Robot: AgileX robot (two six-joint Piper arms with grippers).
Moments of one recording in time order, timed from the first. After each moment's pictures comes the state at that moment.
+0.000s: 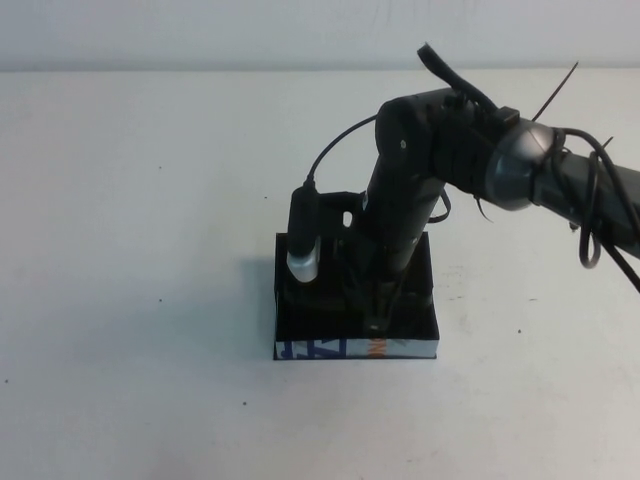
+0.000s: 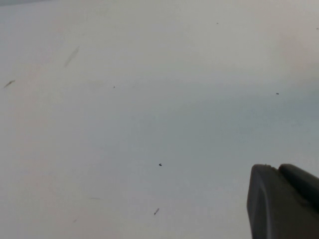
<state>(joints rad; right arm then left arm) 0.61 2.15 -1.84 0.20 1.16 -0.96 -0.03 -0.02 0.02 -0.01 0.36 0.08</state>
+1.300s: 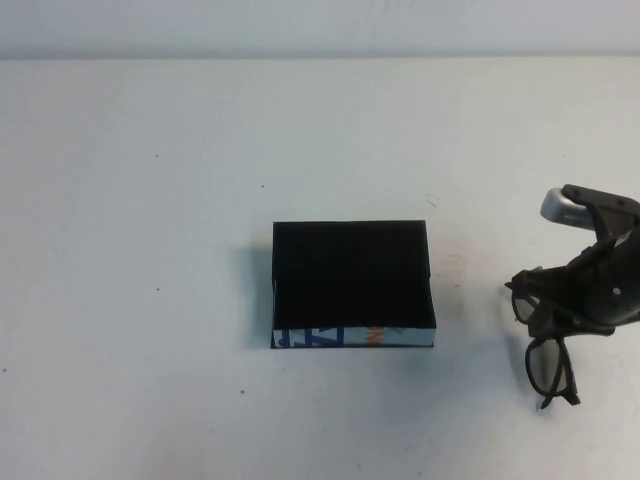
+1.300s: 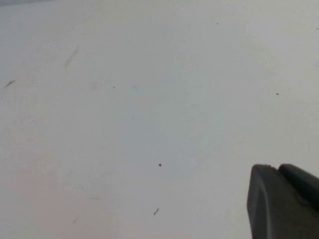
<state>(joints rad) 0.18 1.69 -0.98 0.44 0.69 -0.09 -0.03 -0.02 0.02 -0.01 0.36 0.08</state>
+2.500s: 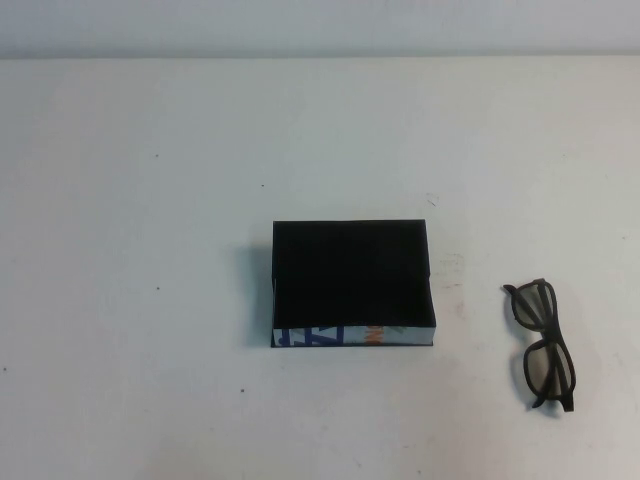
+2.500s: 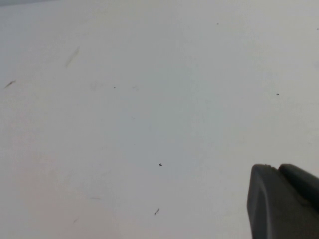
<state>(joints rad) 0.18 0.55 -0.62 0.13 0.47 -0.09 -0.03 -0.02 0.02 -0.01 0.36 0.08</state>
